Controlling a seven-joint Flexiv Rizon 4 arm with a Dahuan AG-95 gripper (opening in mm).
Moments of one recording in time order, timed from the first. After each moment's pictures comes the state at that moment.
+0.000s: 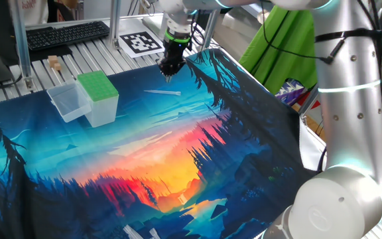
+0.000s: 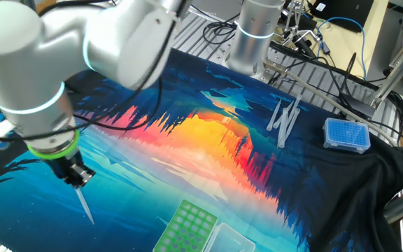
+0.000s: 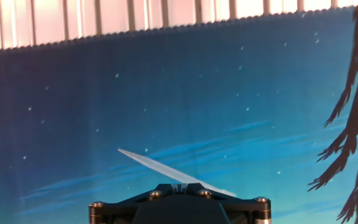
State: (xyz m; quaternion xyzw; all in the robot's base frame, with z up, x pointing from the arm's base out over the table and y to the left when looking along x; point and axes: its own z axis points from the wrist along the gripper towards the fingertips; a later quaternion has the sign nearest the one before) arm 0.721 -0.130 0.065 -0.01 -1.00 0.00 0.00
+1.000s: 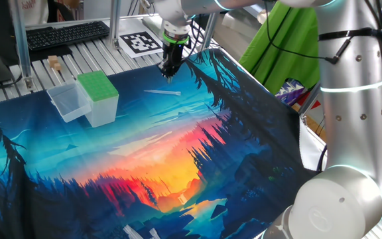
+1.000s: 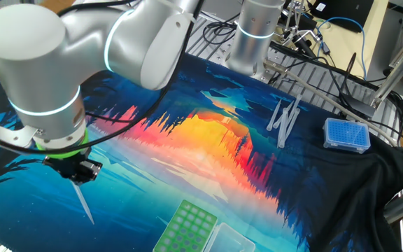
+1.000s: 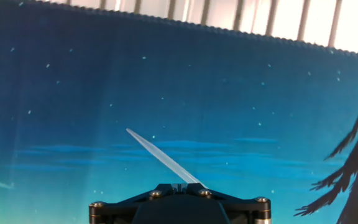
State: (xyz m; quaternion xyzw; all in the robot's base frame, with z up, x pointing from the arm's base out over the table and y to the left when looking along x) arm 0.711 -0.129 0.068 0.12 -0.99 0.02 0.00
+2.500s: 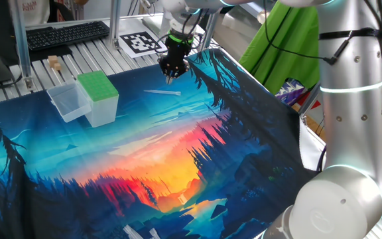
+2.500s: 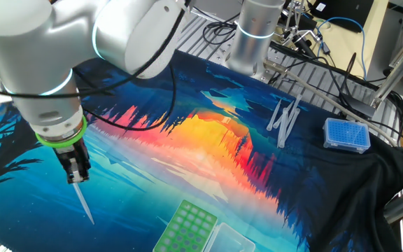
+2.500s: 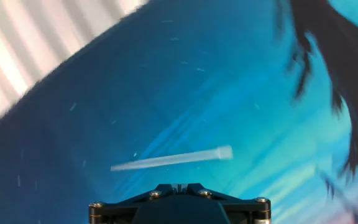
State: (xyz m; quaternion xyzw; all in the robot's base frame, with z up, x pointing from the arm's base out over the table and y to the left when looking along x) arm 0.699 -0.124 0.074 -0.42 -0.91 -0.02 0.01
